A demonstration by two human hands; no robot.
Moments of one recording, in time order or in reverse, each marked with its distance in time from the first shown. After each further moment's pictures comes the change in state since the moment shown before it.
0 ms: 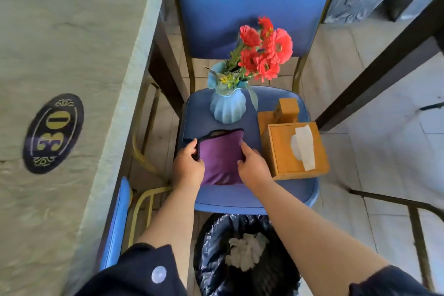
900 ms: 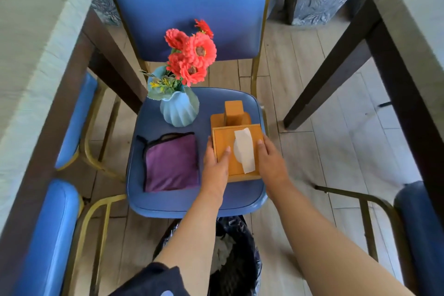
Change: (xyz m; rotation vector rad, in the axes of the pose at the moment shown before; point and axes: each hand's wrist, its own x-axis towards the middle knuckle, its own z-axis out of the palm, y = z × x) left_hand -0.072 0.094 0.137 -0.601 -0.256 -0.008; right_hand -0.014 0.087 -0.122 0.534 0.218 0.146
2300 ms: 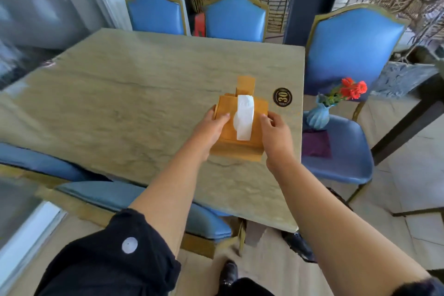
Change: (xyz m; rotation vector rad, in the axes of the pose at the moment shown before) left_hand -0.402 0.104 -0.532 0.105 0.163 0.194; right_hand -0.538 -0.175 0.300 0.109 -0.053 -0.333
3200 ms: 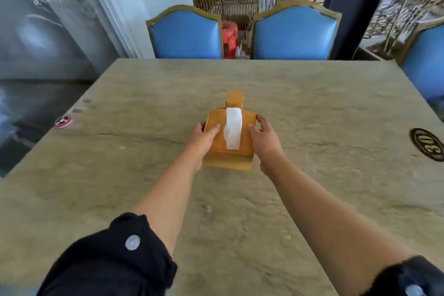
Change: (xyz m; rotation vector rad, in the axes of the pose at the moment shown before) left_hand 0.331 -0.002 -0.347 -0.079 -0.016 -0.035; right_hand 0.159 -0.095 0.432 0.013 -0.068 0.109
